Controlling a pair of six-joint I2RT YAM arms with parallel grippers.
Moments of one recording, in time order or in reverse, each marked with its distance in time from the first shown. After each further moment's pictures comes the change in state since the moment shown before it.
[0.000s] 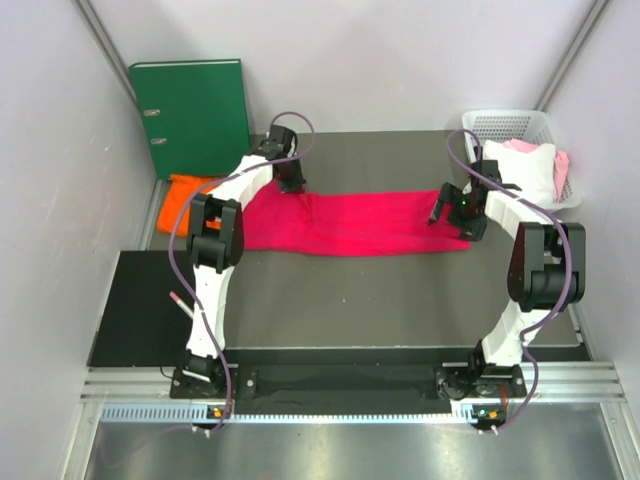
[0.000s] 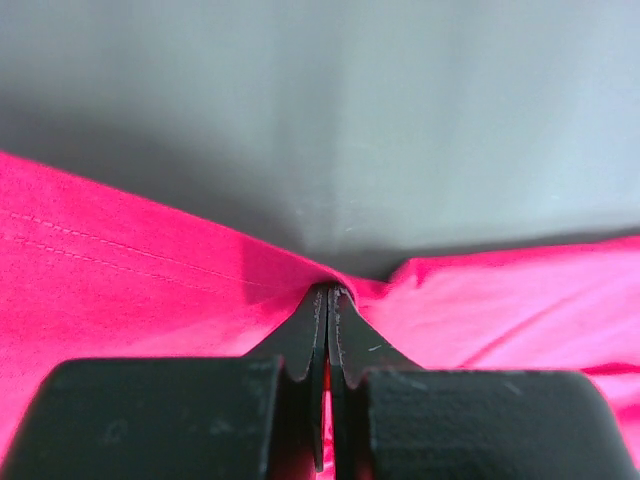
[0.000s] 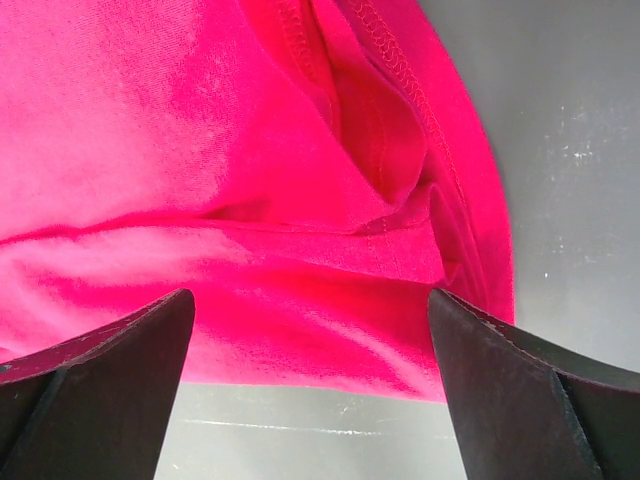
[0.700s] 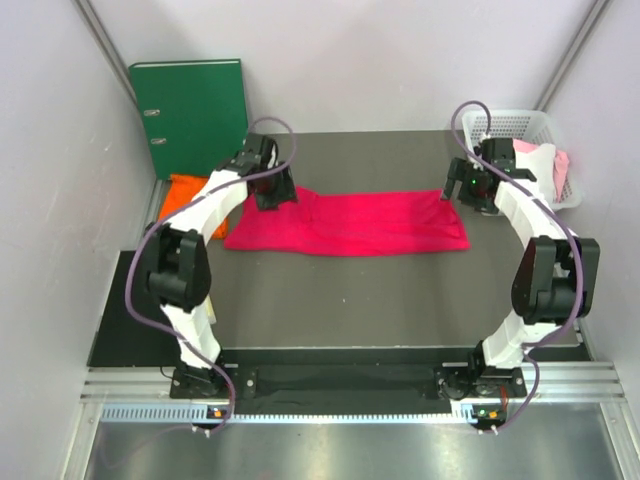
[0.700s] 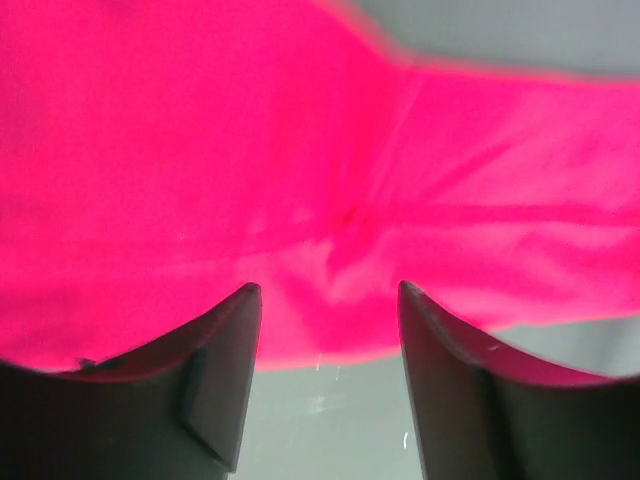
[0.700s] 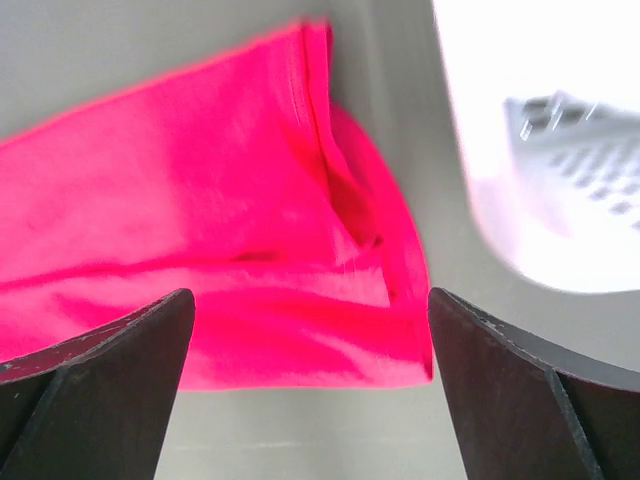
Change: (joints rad) left arm -0.003 -0.451 -0.394 -0.024 -0.011 -0.015; right arm 0.000 -0.092 0.113 -0.027 0.117 -0.113
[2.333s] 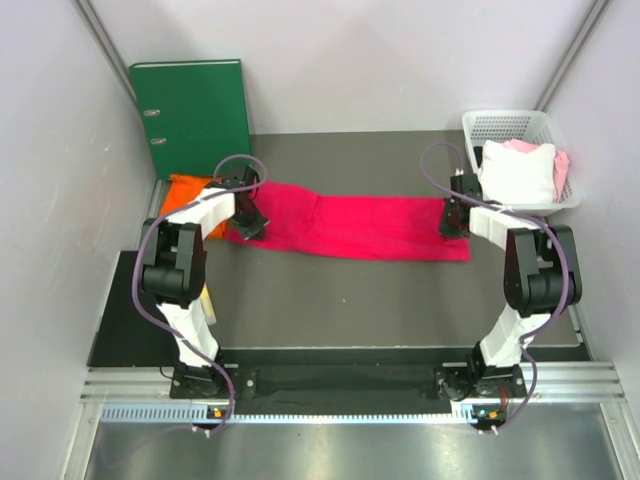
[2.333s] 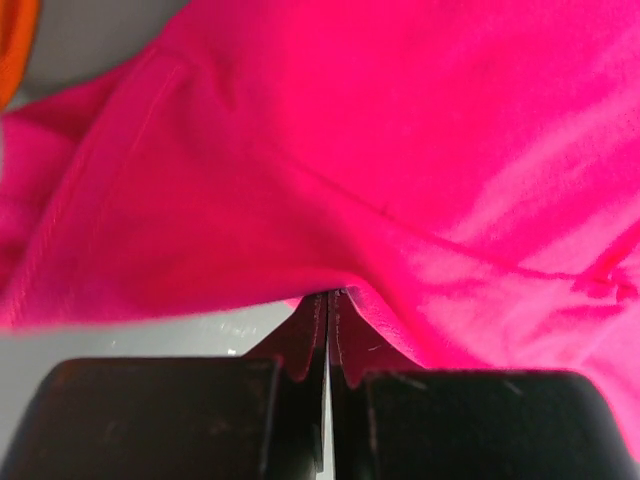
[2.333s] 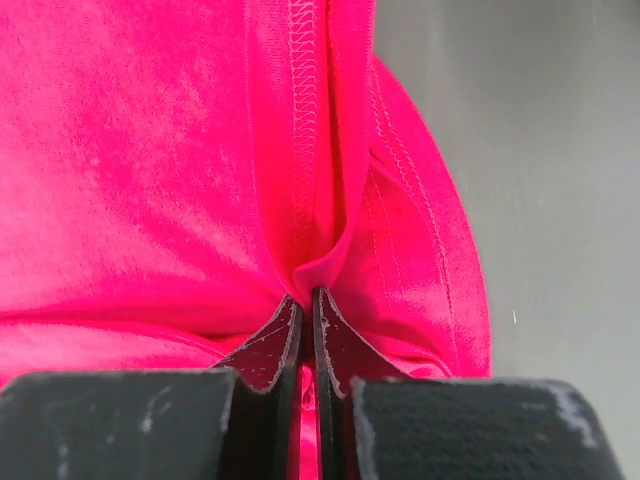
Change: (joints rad) left arm 0.127 -0.039 -0.323 0.010 -0.119 -0.261; right arm 0.111 0.072 -0.266 0.275 0.148 0.038
